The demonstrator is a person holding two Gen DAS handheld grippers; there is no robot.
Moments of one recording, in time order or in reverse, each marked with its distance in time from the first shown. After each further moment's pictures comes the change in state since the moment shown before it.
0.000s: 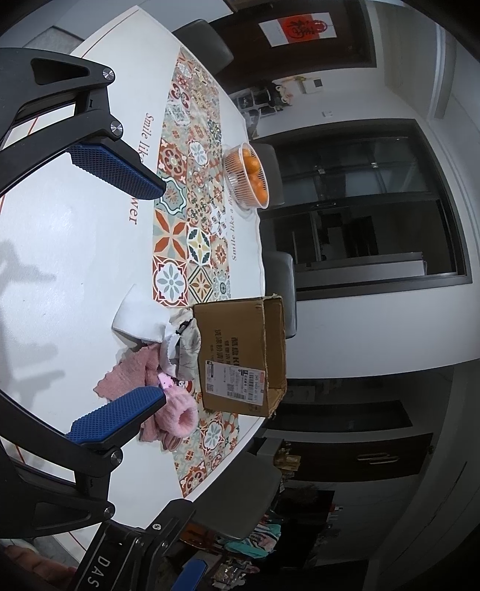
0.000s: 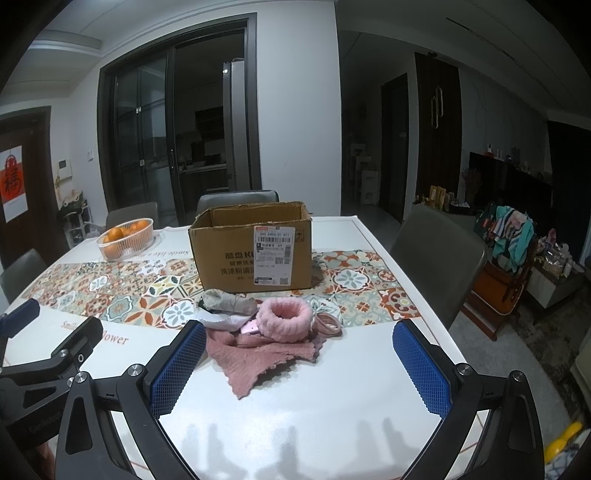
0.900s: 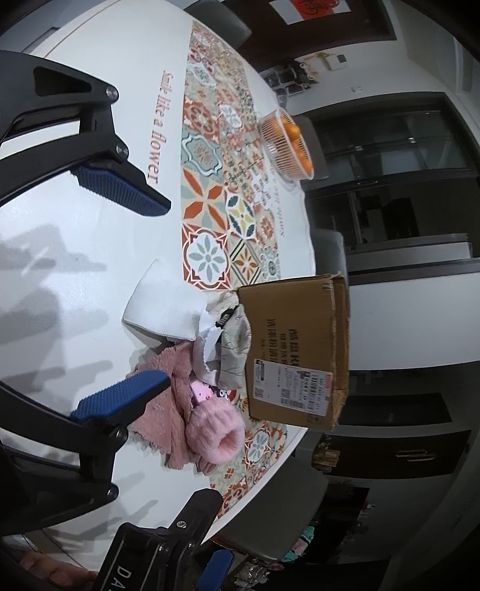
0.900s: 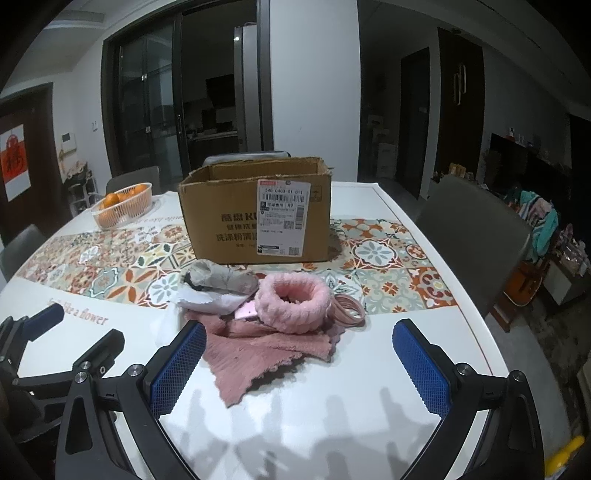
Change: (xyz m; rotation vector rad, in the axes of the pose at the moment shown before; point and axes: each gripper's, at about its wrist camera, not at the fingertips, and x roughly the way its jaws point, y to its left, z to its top) left arm 0.110 -0.015 -0.029 0.022 0.176 -0.052; right arm 0.099 0.008 -0.014 -0.043 0.126 0.051
